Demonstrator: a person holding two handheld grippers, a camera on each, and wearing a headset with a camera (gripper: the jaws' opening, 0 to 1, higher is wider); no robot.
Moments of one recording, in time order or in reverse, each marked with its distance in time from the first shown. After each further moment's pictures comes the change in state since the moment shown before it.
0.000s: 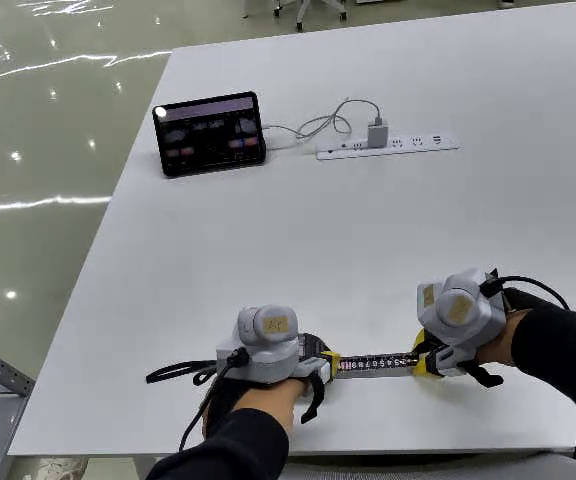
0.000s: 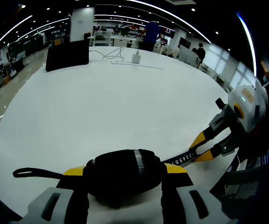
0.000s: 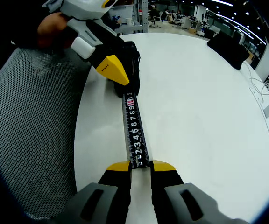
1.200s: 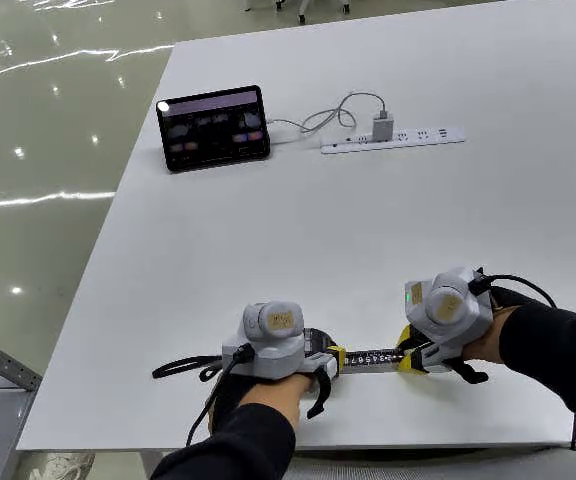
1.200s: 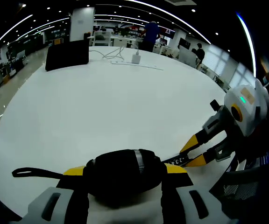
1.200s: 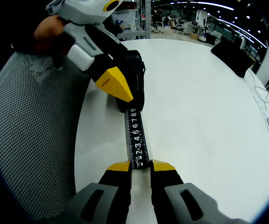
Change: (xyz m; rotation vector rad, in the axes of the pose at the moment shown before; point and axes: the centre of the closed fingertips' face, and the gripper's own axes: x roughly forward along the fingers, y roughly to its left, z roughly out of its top) left arm -0.001 0.000 0.001 -0.004 -0.001 -0.010; right arm 0.014 0.006 0.026 -0.018 -0.055 0.014
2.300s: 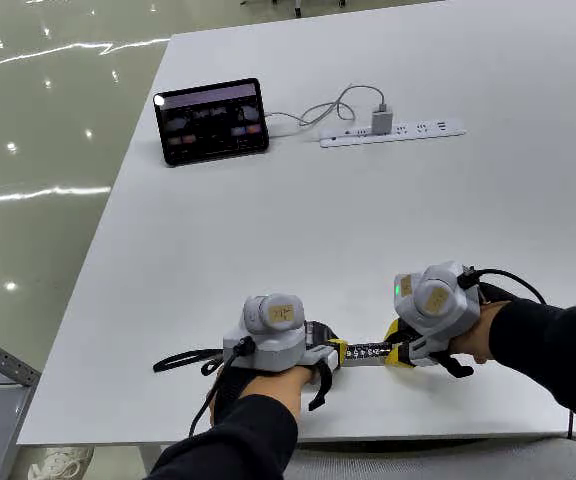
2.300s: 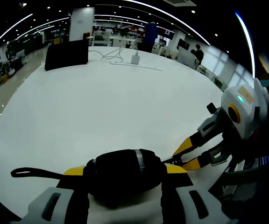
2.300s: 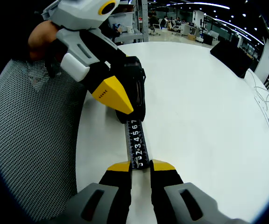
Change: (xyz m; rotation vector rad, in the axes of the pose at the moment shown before) left arm 0.000 0.000 0.000 -0.006 -0.004 -0.018; right arm 0.010 0.002 0.016 0.031 -0.030 0.002
